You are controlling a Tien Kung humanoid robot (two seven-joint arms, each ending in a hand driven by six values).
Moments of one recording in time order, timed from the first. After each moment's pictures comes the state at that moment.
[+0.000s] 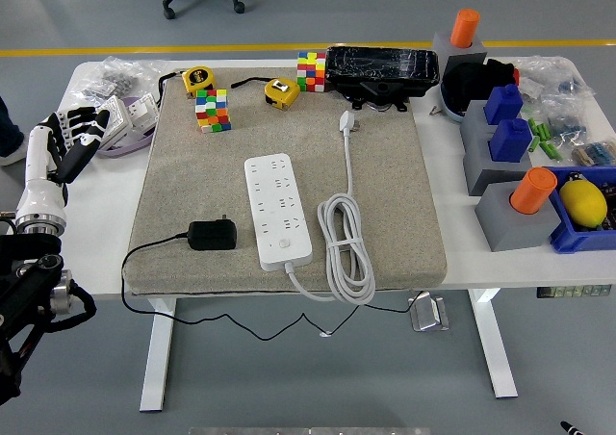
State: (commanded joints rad) left arm -0.31 0.32 -1.10 -1.11 0.98 0.52 -0.30; right arm 0.03 -0.24 0.96 0.37 -0.70 -0.10 -0.02
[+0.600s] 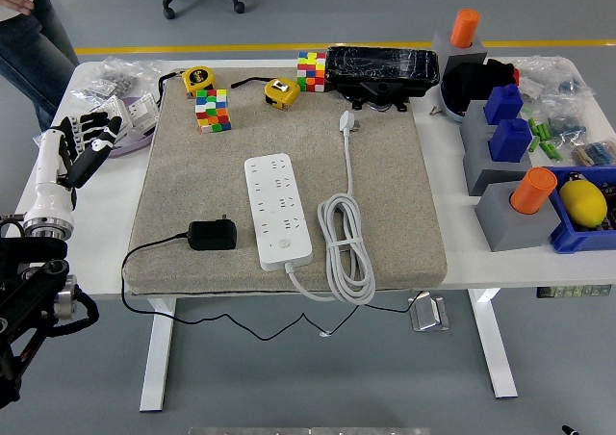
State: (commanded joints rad) left arm -0.30 0.33 -1.07 -1.12 0.98 0.52 -0.30; right arm 0.01 -0.24 0.96 0.37 -0.70 -0.10 -0.02
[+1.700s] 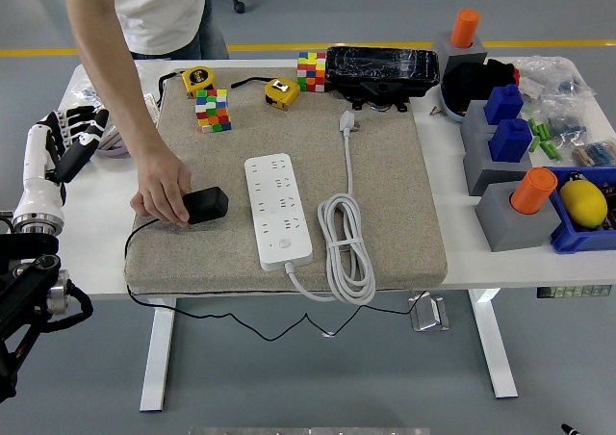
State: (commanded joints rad) left arm -0.30 0.33 -1.11 -1.12 0.99 0.52 -0.30; right arm 0.02 -0.23 0.97 0.37 -0.70 -0.10 -0.02
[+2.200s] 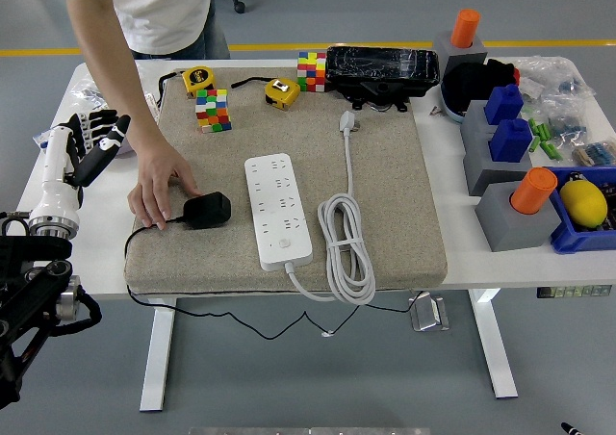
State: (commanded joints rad) left arm -0.29 0.34 -1.03 -1.17 1.00 0.50 -0.29; right arm 0.02 -0.23 0.97 0.37 -0.70 -0.10 -0.02
